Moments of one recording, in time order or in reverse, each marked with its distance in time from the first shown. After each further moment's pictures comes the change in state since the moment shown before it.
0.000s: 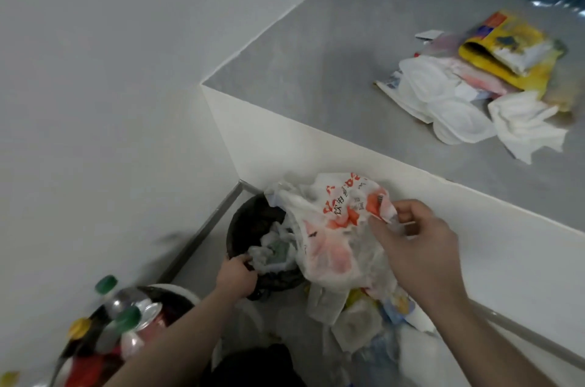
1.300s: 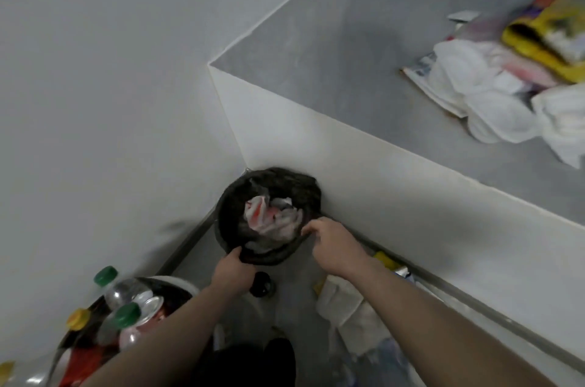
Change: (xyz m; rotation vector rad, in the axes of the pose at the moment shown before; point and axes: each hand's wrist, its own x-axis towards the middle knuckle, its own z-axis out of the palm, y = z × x) left_hand 0.000 -0.006 -0.018 -0.080 -0.025 -0.027; right_hand 0.048 0.070 0.173 -0.439 -0.760 -0.156
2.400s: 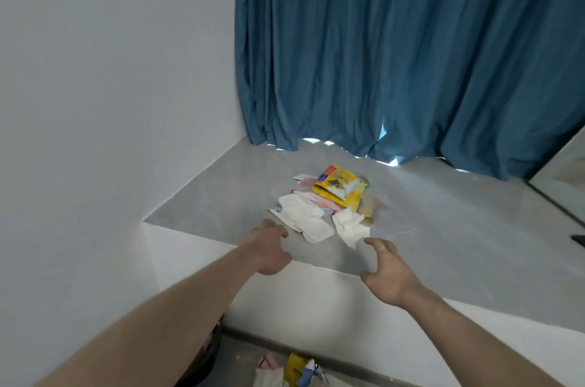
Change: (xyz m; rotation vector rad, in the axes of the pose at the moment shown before) left_hand -0.259 0.304 -0.111 0.375 0.097 0.926; right_hand -0.307 0.023 -0.259 0.004 0.637 0.309
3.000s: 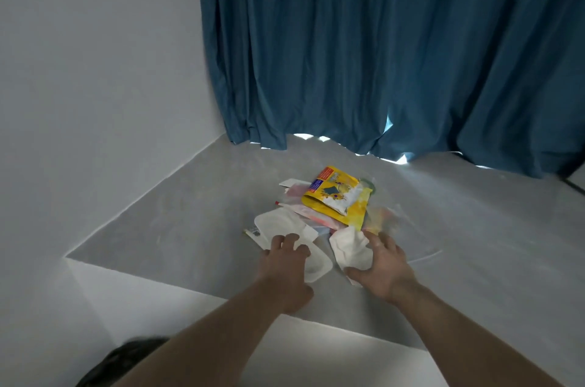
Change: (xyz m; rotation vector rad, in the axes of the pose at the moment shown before) left_hand 0.155 0.032 0.077 0.312 0.064 0.146; right_hand 0.201 0.049 0.041 -0.064 0.079 0.076
